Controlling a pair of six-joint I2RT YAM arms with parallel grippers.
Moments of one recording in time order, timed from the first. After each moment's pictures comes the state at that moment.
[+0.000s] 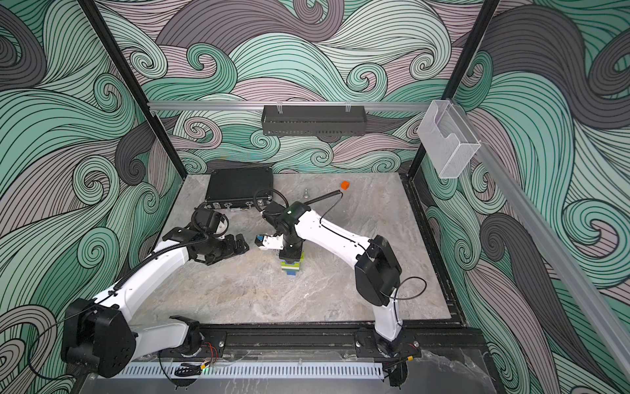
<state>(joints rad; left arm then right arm) -0.24 1.24 0.90 -0.82 0.19 -0.50 0.90 1.94 1.73 -1.25 -0.05 -0.61</state>
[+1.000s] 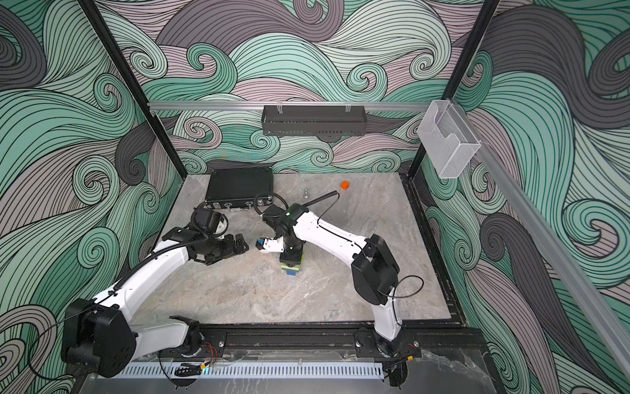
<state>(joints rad) -0.24 1.24 0.90 -0.82 0.19 -0.50 0.90 1.95 1.72 -1.26 -0.07 -0.60</state>
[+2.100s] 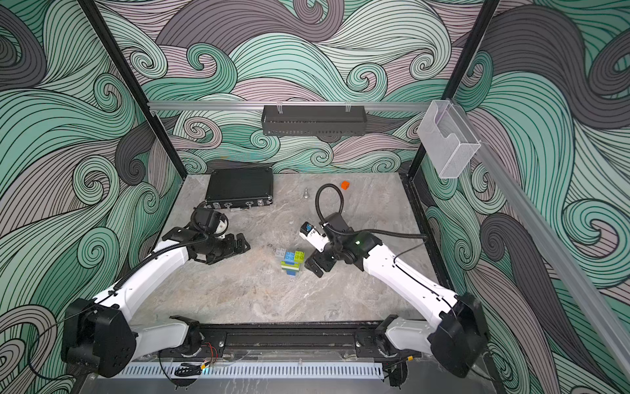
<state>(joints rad) -0.24 1.24 0.90 -0.80 0.23 -0.50 0.69 1.22 0.93 -0.68 -0.18 -0.21</state>
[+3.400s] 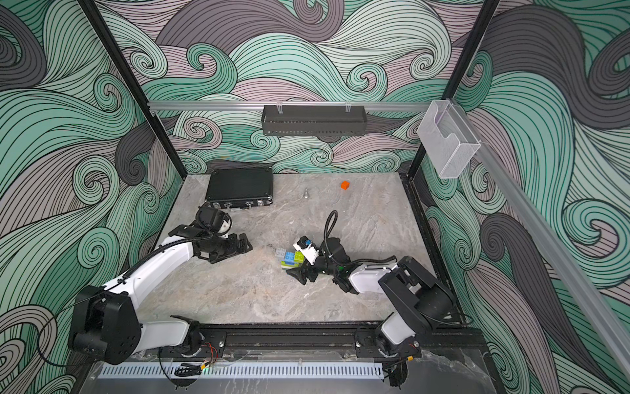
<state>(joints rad) -0.24 1.31 0.90 -0.77 0.23 -0.48 0.69 1.56 0.46 0.58 -0.50 -0.06</state>
